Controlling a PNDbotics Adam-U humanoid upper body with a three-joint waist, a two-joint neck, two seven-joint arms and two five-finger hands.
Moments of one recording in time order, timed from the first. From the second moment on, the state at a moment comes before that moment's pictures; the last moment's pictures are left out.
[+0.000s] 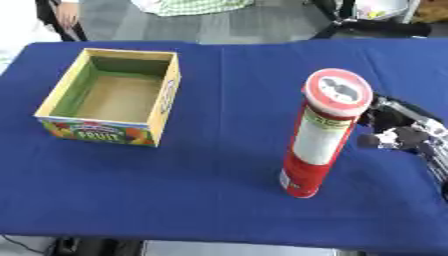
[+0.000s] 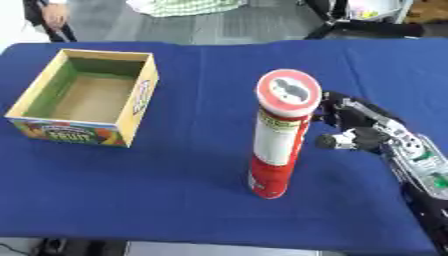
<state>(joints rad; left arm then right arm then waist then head) -0.03 0.38 0.14 -1.75 0.33 -0.02 0.25 -0.21 -0.60 0.05 -1.51 -0.35 -0.12 0.52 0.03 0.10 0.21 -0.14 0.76</state>
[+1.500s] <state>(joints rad) -0.03 0.37 0.14 -1.75 0.33 -0.01 0.24 -0.24 -0.57 0.07 -1.51 -0.33 -0.12 0.55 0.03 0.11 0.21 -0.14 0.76</state>
